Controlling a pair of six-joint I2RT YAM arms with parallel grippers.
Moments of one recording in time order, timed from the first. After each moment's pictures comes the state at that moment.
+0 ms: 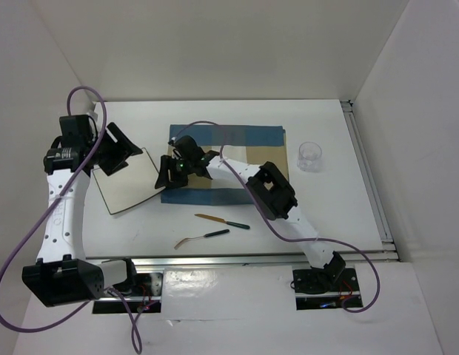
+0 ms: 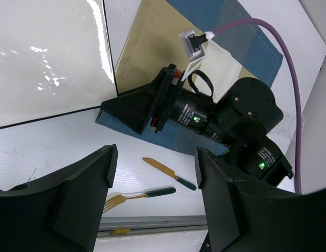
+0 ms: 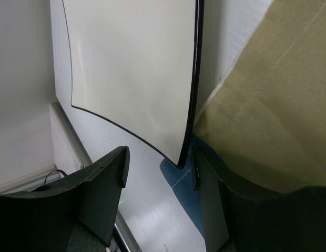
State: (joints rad) left arm 0.19 1.21 1.33 -0.92 0.30 -0.58; right arm 0.85 2.51 2.04 -0.20 -0.48 0.78
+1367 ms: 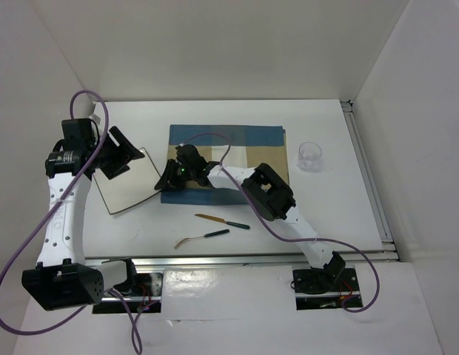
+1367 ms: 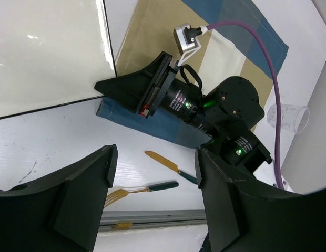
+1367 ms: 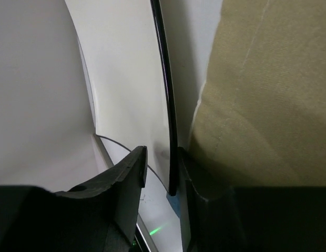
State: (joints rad) left arm 0.18 1.18 1.30 -0.93 0.30 -0.58; right arm 0.86 2.53 1.89 0.10 -0.44 1.10
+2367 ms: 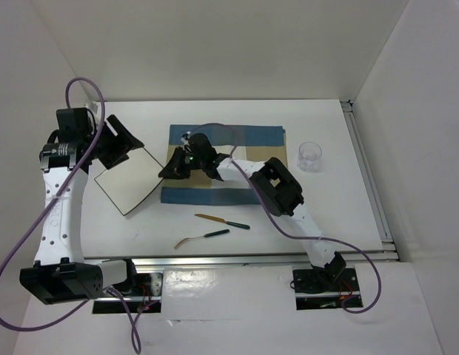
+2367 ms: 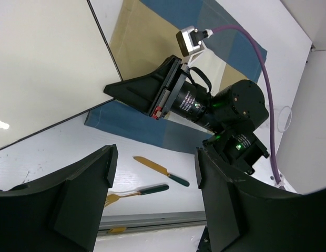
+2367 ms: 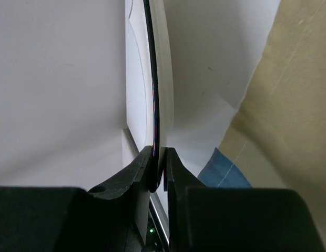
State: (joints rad) left arm 0.16 1.22 1.43 -0.96 0.30 -0.58; right arm 0.79 2.46 1.83 0.23 -0.54 1.13
